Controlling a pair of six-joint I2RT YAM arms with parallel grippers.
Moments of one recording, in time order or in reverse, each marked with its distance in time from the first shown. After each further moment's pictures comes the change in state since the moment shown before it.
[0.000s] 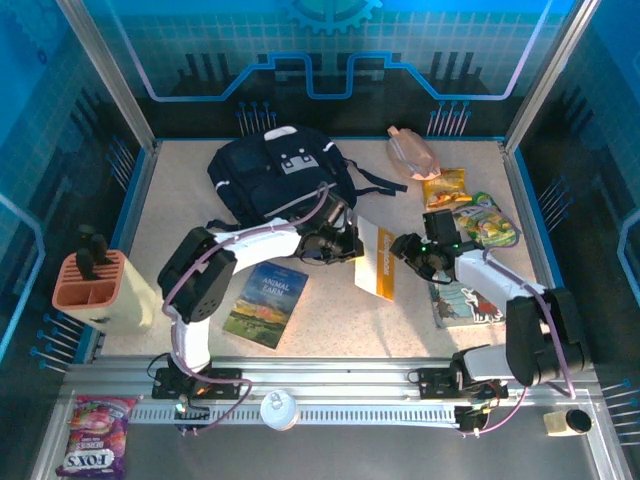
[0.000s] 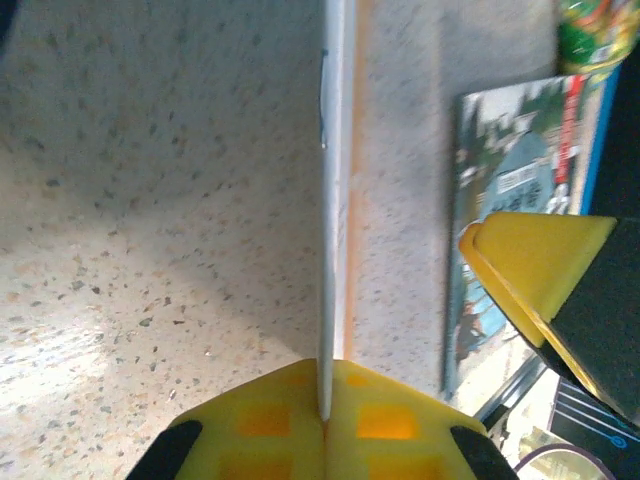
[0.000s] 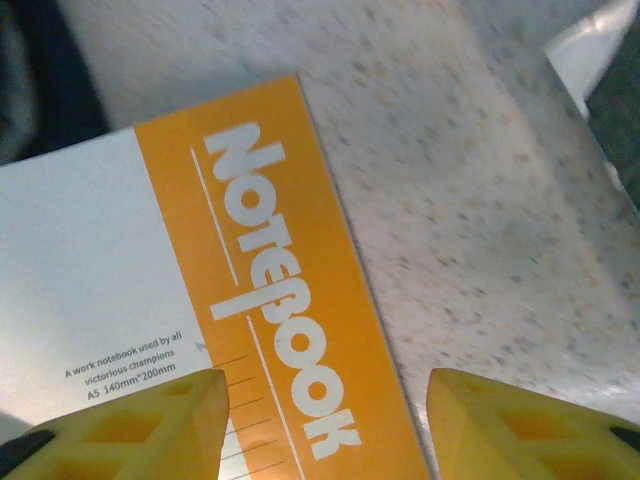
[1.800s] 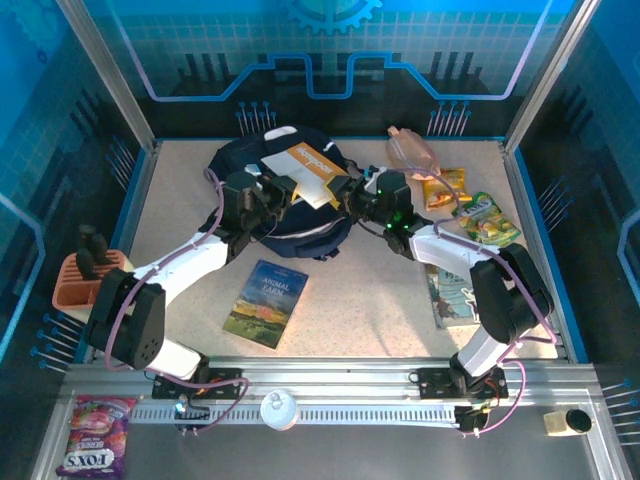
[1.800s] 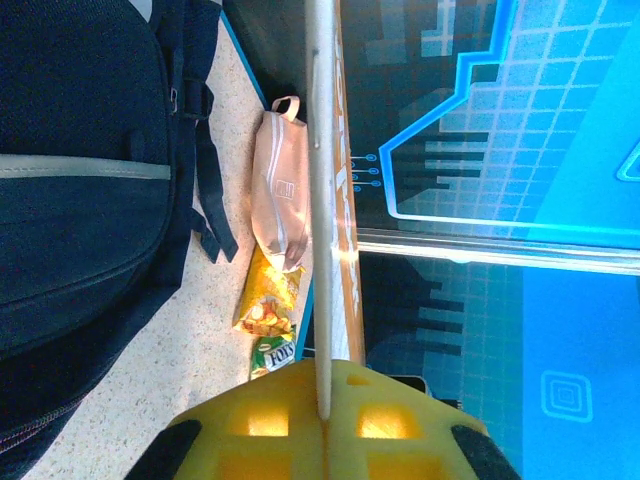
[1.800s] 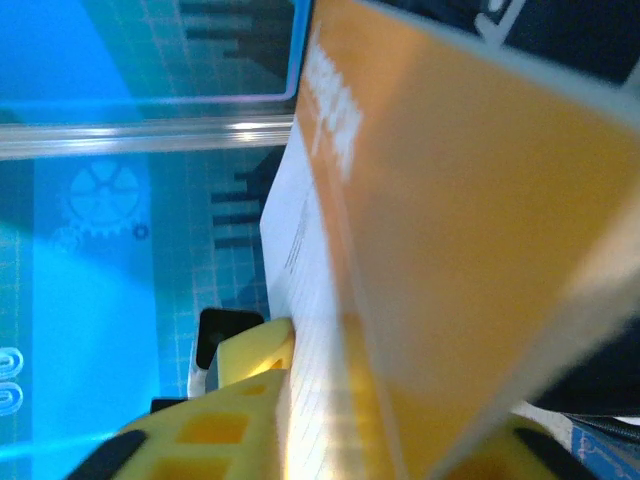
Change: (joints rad) left arm 0.323 -0.419 -0.397 0.608 -0.209 -0.552; right arm 0.291 0.302 0.295 0.769 -0.131 0.607
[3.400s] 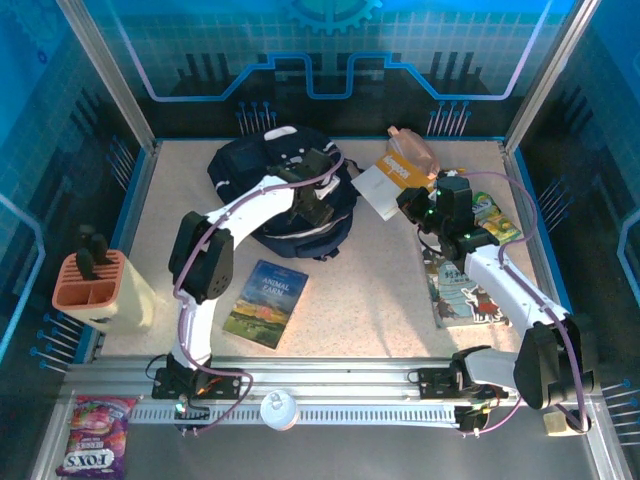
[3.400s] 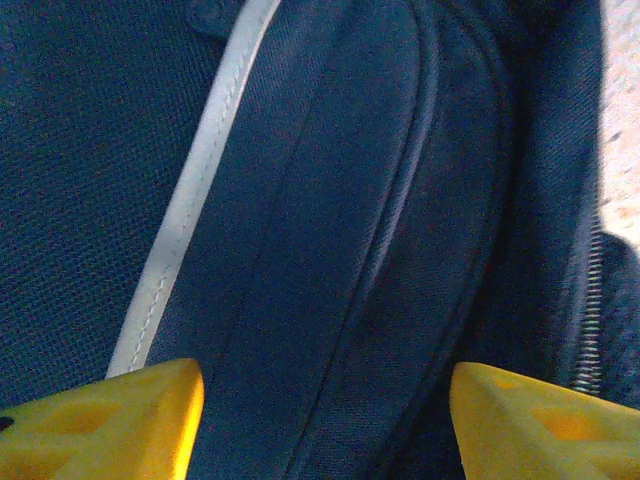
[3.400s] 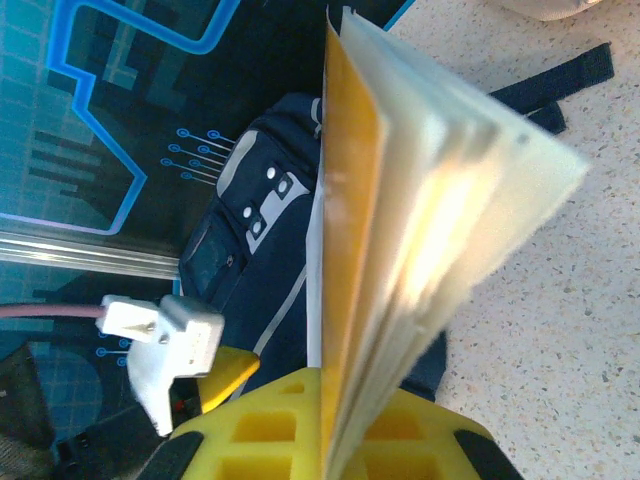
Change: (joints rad) left arm -0.173 0.607 0.868 -1.163 -0.368 1.555; right arm -0.272 -0.400 -0.132 -0.531 0.182 -0.499
